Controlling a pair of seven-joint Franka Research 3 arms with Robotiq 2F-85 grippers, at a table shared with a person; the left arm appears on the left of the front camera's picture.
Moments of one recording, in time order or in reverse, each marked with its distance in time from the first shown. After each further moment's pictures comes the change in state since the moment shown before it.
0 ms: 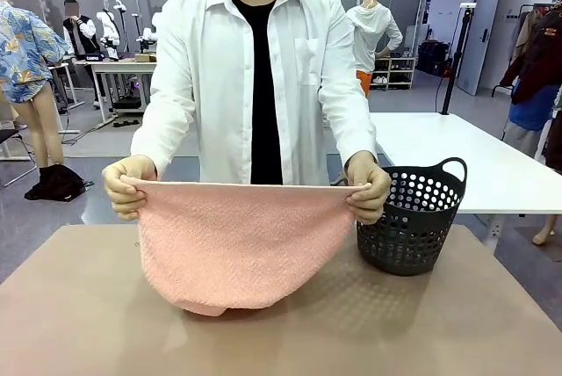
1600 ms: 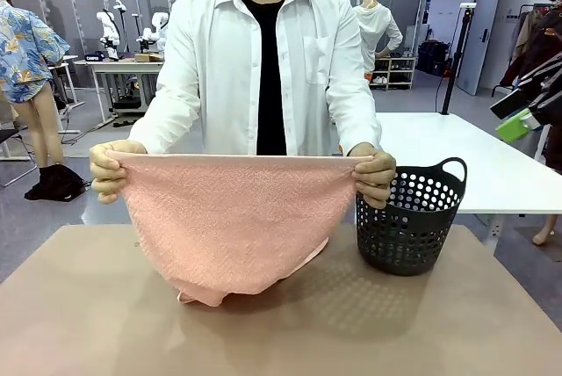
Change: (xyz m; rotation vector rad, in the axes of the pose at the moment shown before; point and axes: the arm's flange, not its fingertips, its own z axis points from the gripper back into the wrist) left arm 0.033 -0.206 -0.161 0.124 0.889 -0.930; right arm -0.013 0.252 -0.132 -0.248 0.530 1.168
